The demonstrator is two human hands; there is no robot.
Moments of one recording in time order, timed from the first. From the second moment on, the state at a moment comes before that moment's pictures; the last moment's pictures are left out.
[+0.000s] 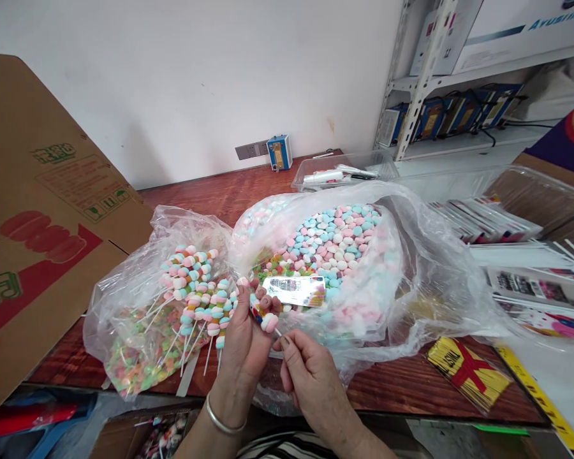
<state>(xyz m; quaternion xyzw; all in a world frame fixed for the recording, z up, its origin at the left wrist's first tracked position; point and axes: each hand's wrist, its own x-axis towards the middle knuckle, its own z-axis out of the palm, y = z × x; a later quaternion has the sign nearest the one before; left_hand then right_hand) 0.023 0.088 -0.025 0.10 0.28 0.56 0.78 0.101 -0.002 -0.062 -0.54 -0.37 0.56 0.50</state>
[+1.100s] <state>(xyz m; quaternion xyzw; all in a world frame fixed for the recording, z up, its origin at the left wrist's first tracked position) 0.009 0.086 -0.041 0.21 0.26 0.53 0.78 0.116 -0.005 -0.069 -0.56 -0.67 0.11 0.47</state>
